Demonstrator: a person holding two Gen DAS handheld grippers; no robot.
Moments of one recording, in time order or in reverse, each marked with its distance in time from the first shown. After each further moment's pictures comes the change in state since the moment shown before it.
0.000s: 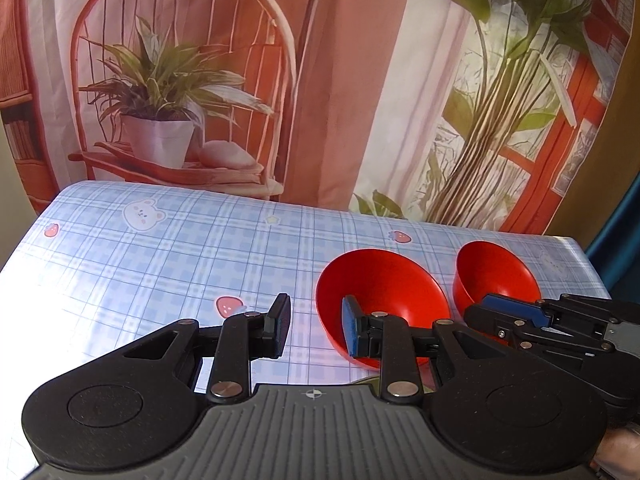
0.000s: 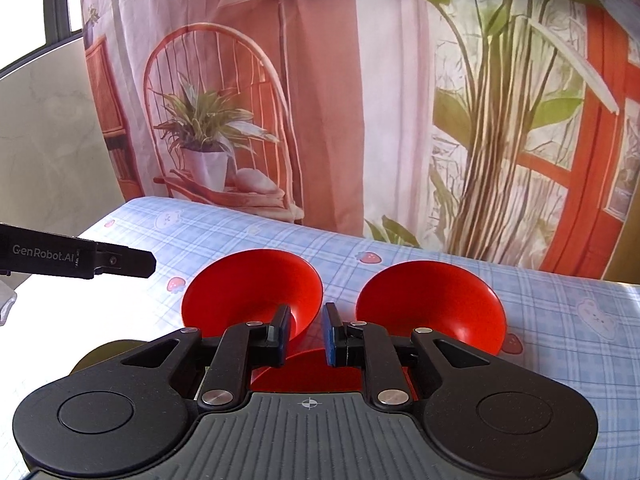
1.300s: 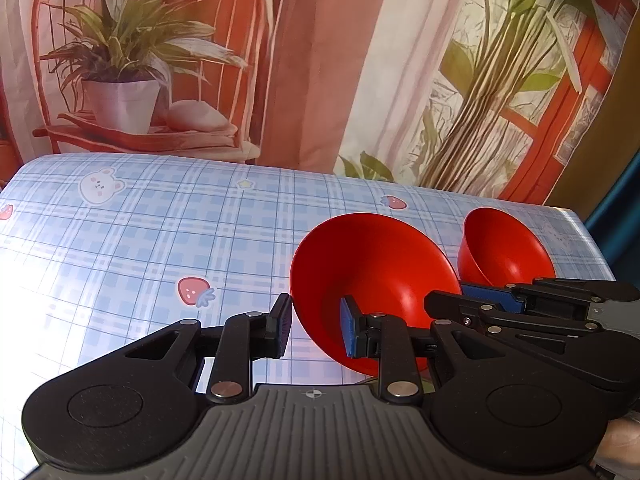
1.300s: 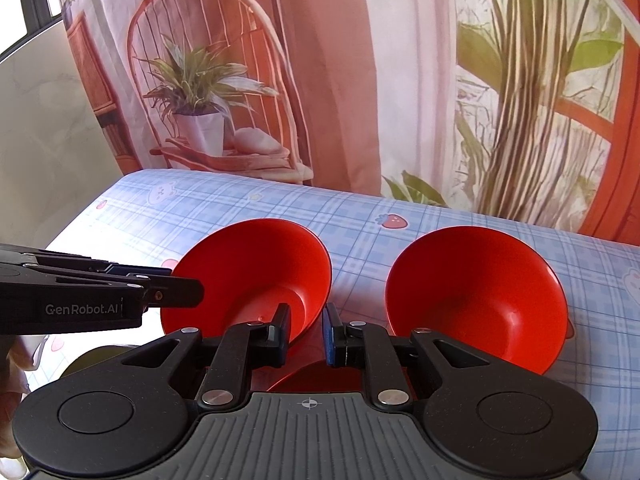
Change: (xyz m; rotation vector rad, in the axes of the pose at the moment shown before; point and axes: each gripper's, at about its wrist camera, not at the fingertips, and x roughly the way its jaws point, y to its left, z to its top) left arm 0.045 0.000 -0.008 0.020 0.076 -0.061; right arm 0.045 -0.003 0.004 0.067 0.110 0.040
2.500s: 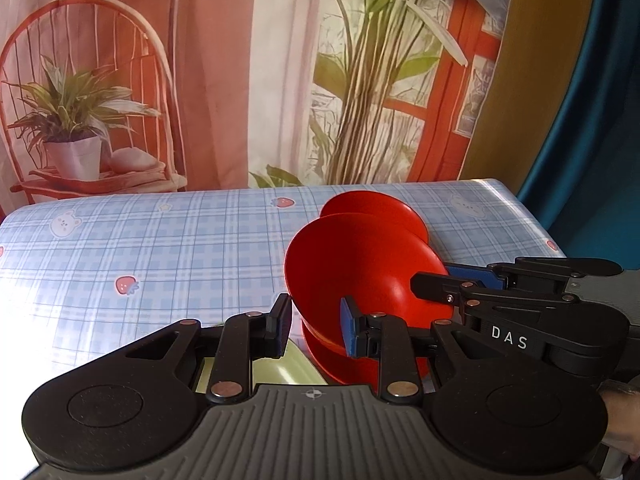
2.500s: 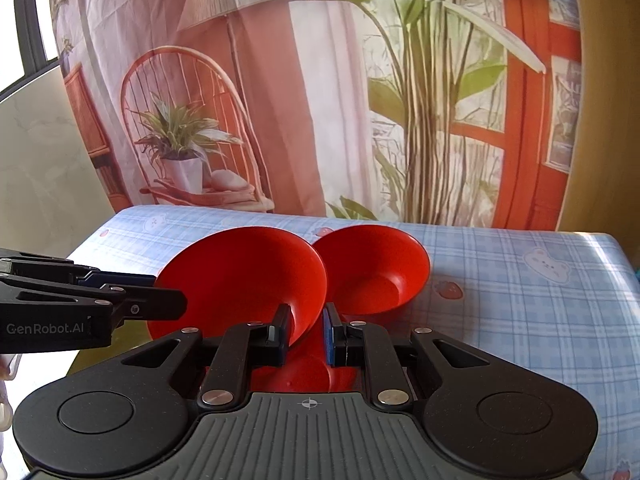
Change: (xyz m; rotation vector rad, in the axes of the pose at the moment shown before) left arm -0.065 -0.105 -0.051 0.157 -0.052 -0.050; right arm -0.112 -0.043 -0.052 0.055 -0.117 -0.062
